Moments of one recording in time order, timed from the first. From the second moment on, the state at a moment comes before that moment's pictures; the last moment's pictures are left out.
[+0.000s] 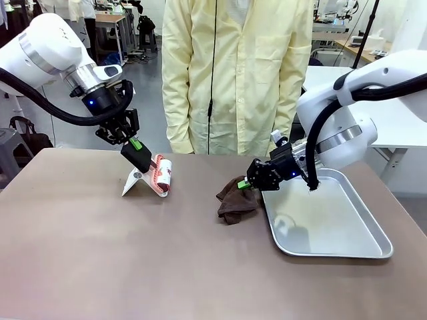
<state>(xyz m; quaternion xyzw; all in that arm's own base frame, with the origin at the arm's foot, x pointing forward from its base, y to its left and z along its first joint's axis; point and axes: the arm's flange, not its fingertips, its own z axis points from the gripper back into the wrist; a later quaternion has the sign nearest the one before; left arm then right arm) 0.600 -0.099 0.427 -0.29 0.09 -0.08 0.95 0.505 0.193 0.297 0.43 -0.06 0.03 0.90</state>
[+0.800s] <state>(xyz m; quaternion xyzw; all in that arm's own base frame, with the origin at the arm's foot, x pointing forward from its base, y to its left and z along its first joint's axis) 0.608 -0.125 0.433 -0.26 0.12 -0.07 0.95 0.502 0.191 0.276 0.44 -0.03 0.03 0.90</state>
